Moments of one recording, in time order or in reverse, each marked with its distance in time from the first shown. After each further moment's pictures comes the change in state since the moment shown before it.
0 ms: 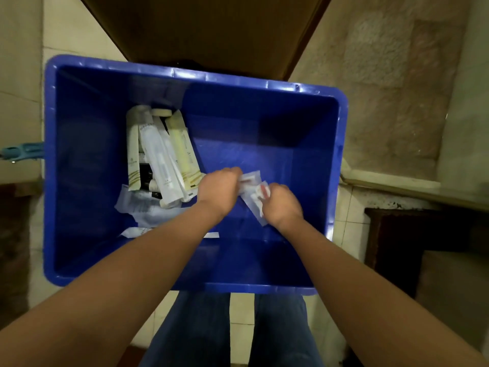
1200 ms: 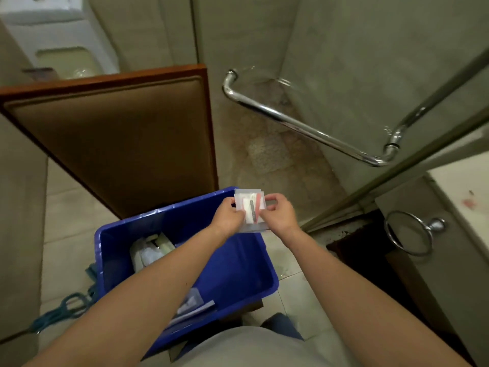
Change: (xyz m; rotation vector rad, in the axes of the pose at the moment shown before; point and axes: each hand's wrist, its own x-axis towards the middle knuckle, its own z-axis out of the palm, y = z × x) left_hand -0.100 0.150 -0.179 -0.829 -0.078 0.083; right_hand -0.204 0.007 -0.160 0.954 0.598 0.009
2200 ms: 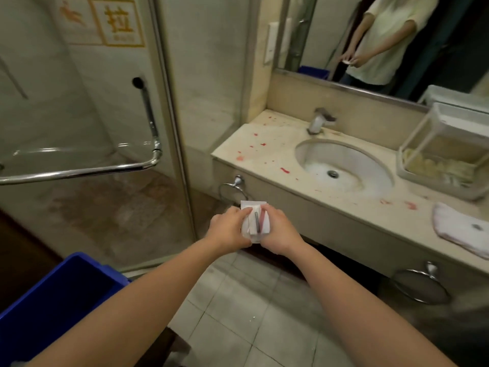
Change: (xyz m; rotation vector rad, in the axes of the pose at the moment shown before) left_hand -0.248 0.059 0.305 1.081 -0.527 1.032; right_hand -0.267 0.221 -0.282 -0.099 0.493 -0.011
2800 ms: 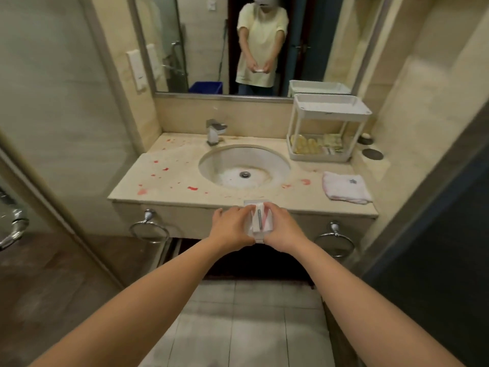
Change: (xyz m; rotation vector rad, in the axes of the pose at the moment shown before) left_hand 0.080 0.194 0.070 0.163 -0.055 0.421; right_hand -0.086 0.127 -0.144 0.082 0.339 0.281
